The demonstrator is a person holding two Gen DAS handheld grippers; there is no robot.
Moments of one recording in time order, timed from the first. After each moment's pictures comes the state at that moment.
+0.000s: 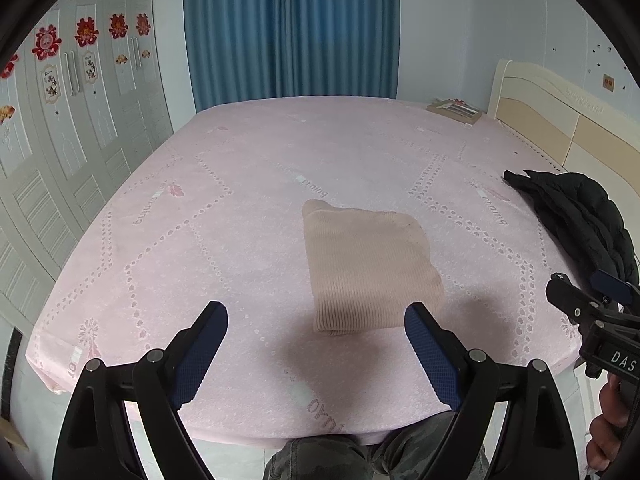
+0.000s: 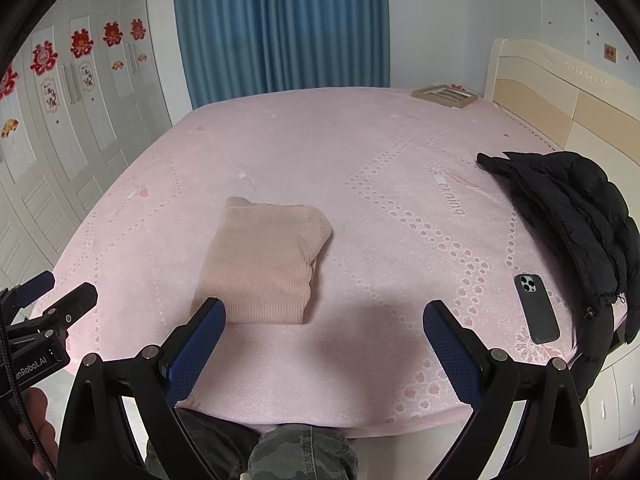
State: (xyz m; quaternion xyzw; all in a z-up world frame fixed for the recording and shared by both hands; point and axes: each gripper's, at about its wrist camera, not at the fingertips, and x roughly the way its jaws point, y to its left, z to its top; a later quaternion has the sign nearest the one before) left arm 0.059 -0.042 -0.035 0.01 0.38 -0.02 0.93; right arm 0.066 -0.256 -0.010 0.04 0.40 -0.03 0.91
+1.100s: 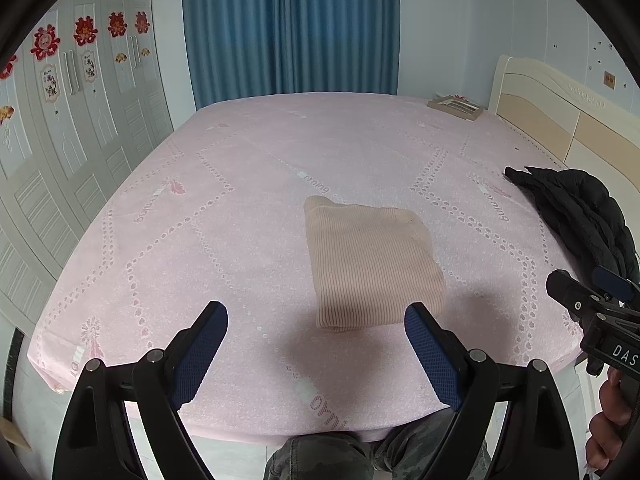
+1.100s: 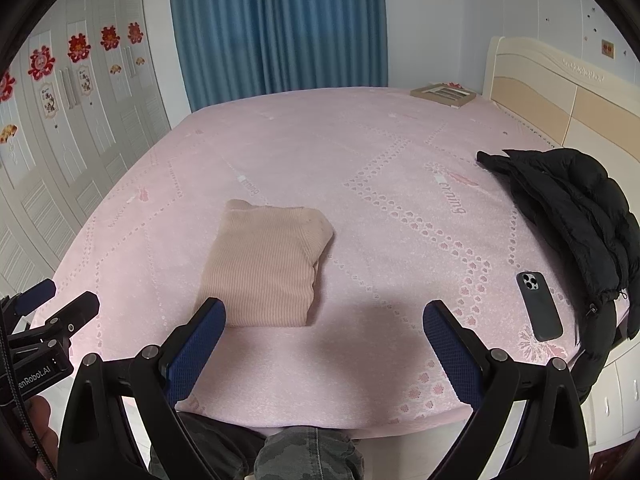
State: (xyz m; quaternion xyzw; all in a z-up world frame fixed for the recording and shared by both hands) left arm 0.059 -0.042 -0.034 0.02 0.38 -0.02 0.92; right arm 0.070 -0.253 -0.011 0.05 0.40 -0.03 0.91
